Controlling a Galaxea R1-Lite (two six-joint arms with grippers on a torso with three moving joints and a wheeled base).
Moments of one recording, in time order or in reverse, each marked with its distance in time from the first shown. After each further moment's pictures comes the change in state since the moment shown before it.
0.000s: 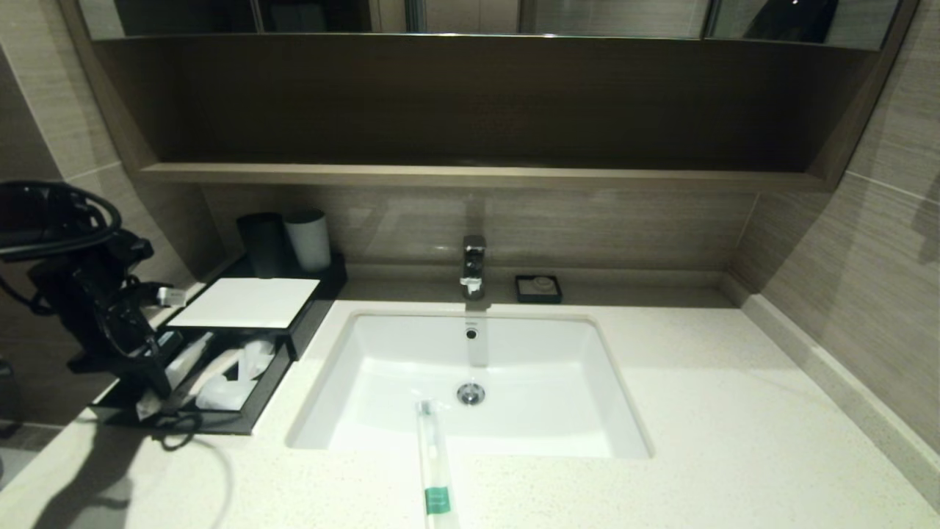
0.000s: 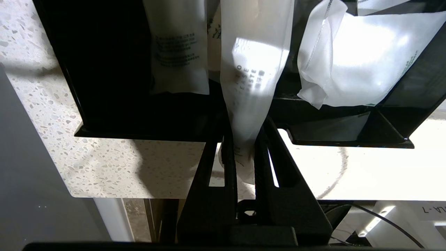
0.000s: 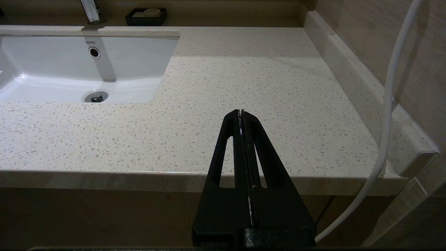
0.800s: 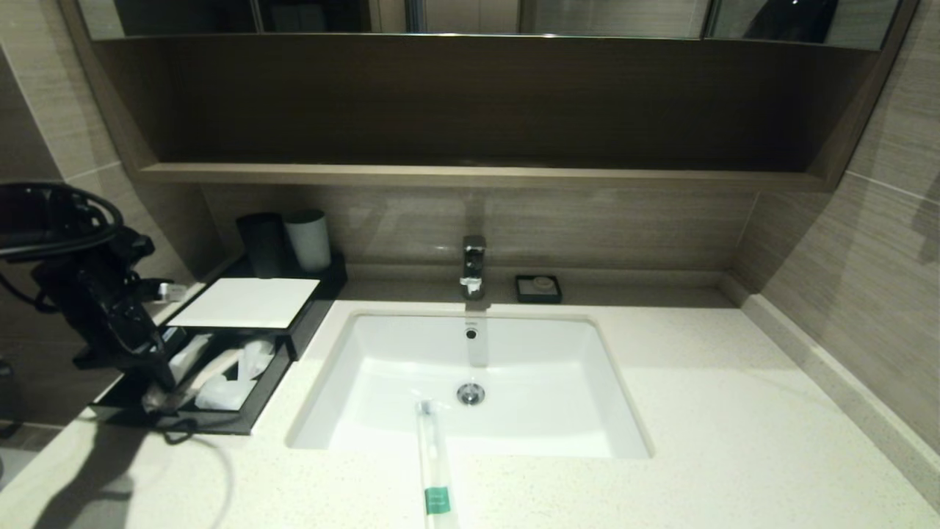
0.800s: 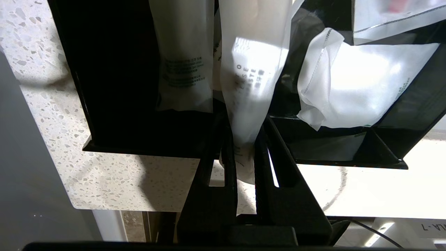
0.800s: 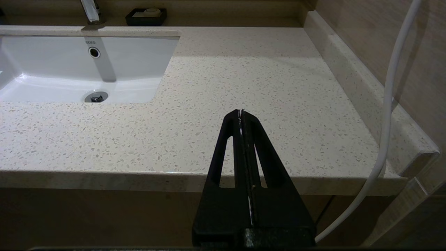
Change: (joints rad) left arm 0.000 0.005 0.000 -0.052 0.003 -0.022; right arm 0.000 0.000 0.000 0.000 0.000 0.000
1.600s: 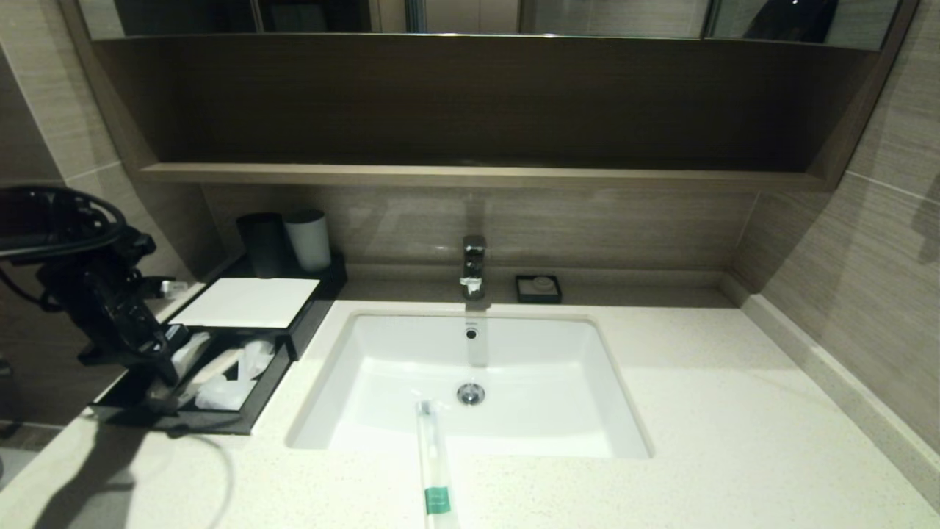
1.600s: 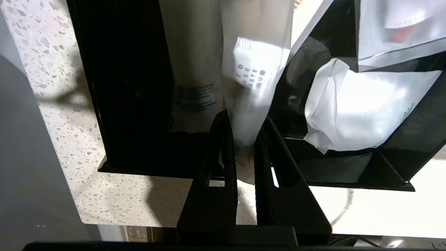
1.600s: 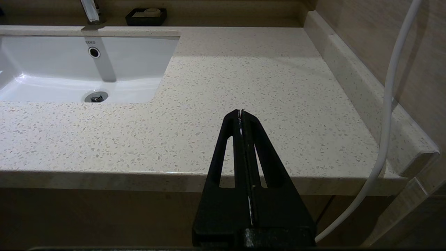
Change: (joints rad) left arm 0.002 0.011 0.000 -0.058 0.004 0.003; right arm 0.000 0.000 0.000 0.000 0.000 0.000
